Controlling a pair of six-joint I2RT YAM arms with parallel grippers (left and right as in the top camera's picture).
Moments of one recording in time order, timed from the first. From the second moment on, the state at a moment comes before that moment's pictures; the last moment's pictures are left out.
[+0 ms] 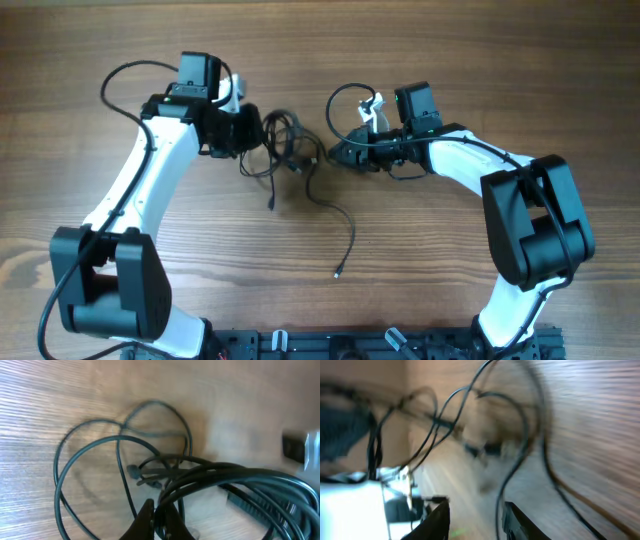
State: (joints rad) left arm -0.11 1.71 1.27 -0.77 0.40 -0.43; right arm 0.31 1.96 1.07 -0.12 -0.95 0.48
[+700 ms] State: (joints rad) left arm -0.03 1.71 1.27 -0.76 0.40 -1.13; right arm 0.55 1.96 1.07 0.01 -0.87 0.36
